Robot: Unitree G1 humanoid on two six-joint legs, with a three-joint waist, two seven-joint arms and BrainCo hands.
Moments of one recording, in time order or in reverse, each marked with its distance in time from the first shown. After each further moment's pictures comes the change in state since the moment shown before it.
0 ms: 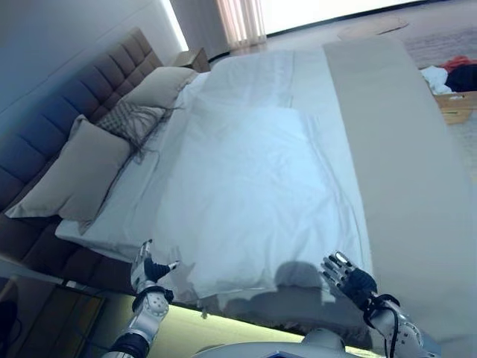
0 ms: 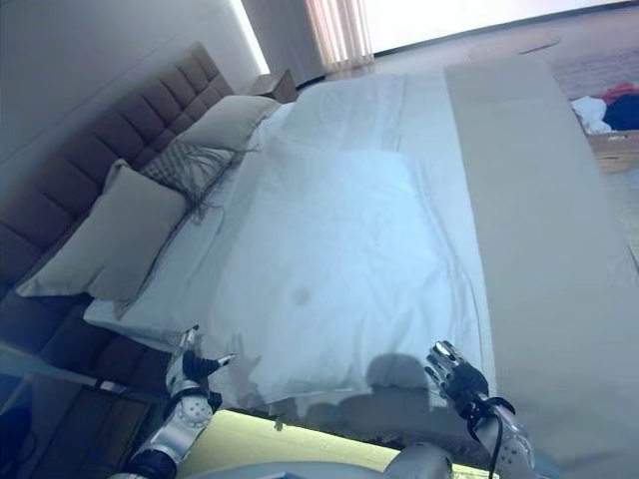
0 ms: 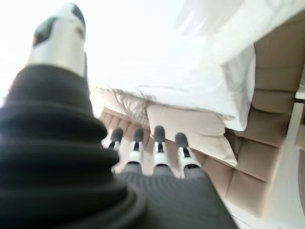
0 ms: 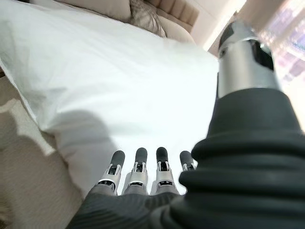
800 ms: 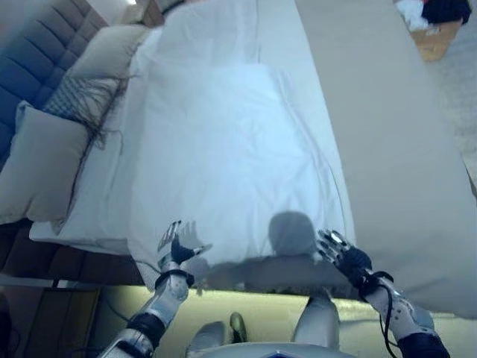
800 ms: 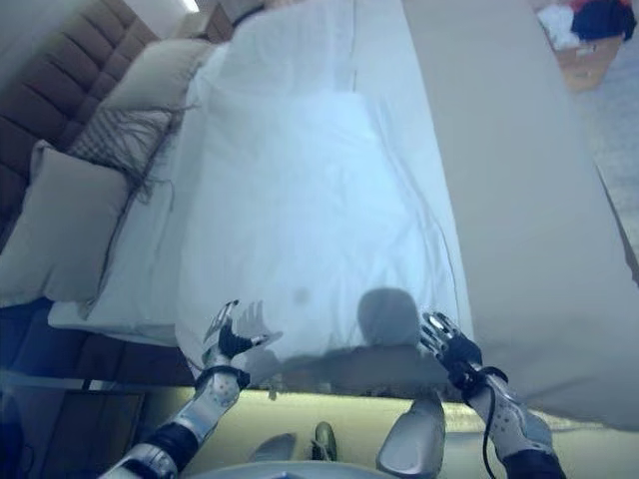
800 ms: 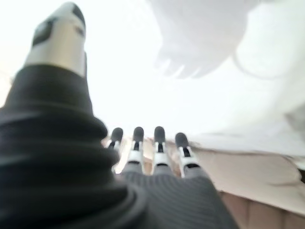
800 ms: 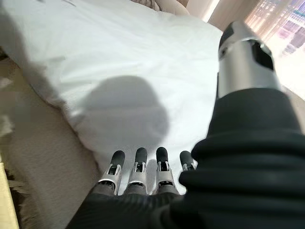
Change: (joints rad) left arm -0.206 -0.020 -0.225 0.004 -0.031 0.013 0.029; right arm -0.196 -0.048 0.084 0.036 0.018 -0.044 -0.010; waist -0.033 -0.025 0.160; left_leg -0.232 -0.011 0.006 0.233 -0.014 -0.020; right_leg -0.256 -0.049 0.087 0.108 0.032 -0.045
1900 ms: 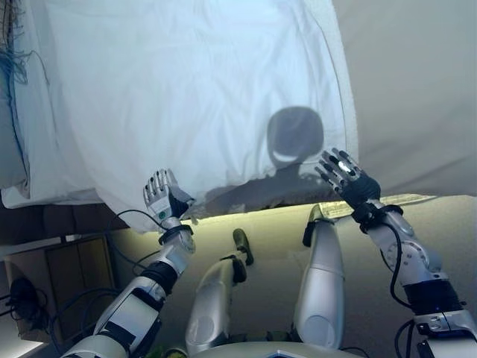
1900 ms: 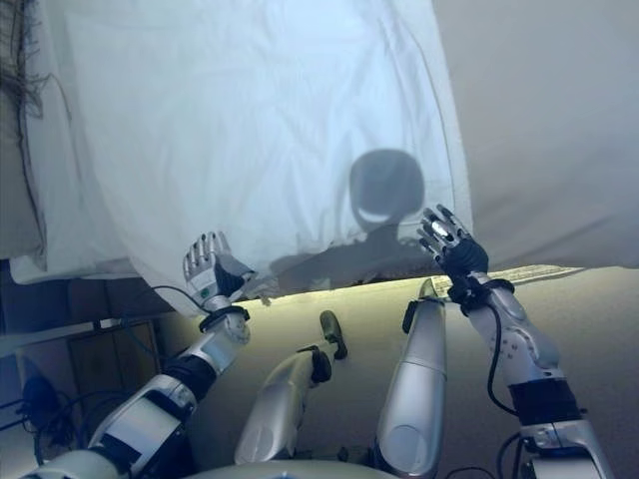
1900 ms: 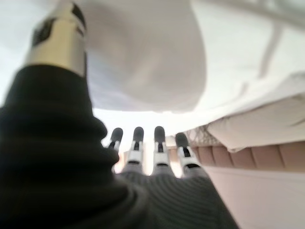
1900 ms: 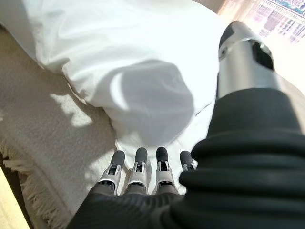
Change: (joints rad) left arm -0.256 -0.008 -0.037 0.077 0.114 0.350 0.297; right arm -0.234 -0.136 0.010 -0.217 0.129 -0.058 -0.148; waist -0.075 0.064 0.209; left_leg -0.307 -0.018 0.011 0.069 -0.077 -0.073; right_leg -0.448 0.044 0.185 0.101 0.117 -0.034
